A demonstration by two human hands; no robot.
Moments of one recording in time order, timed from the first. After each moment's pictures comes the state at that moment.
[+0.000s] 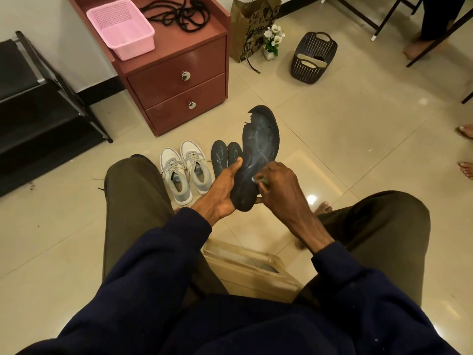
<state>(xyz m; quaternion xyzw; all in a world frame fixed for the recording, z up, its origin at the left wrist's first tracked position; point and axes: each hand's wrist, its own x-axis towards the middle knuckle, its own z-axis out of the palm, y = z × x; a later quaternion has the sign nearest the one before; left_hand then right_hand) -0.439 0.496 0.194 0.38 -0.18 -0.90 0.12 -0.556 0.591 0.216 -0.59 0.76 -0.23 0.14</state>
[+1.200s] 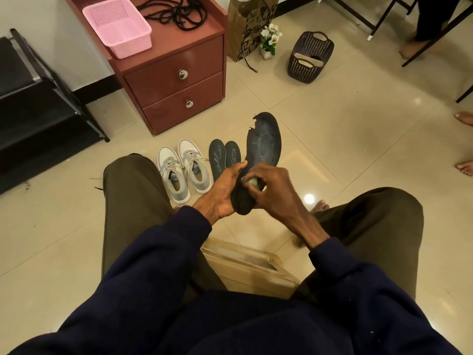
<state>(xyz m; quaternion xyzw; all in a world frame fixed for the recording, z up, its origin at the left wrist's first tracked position) -0.439 0.501 0.191 0.32 -0.20 -0.92 0.07 -0.555 0.593 0.208 -0.60 0.73 -0.30 0.14</state>
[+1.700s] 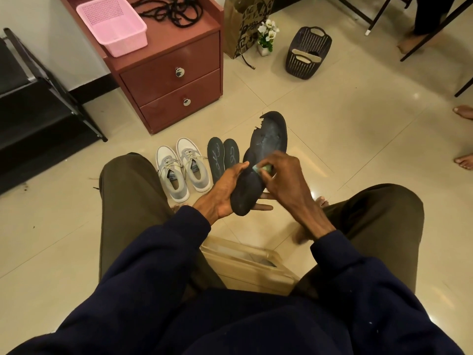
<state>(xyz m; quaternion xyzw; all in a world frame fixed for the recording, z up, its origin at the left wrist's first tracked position) -0.443 0.505 0.183 0.32 -0.23 -0.92 0.03 -0.579 0.590 0.209 -0.54 0.78 -0.28 0.11</state>
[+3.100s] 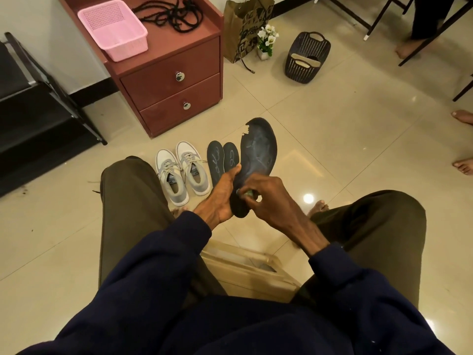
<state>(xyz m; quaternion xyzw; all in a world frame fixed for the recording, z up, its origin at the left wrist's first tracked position) -0.444 0.503 0.180 0.38 -0.19 -0.90 0.12 -0.554 0.602 0.208 -0.65 0.69 -0.28 0.18</state>
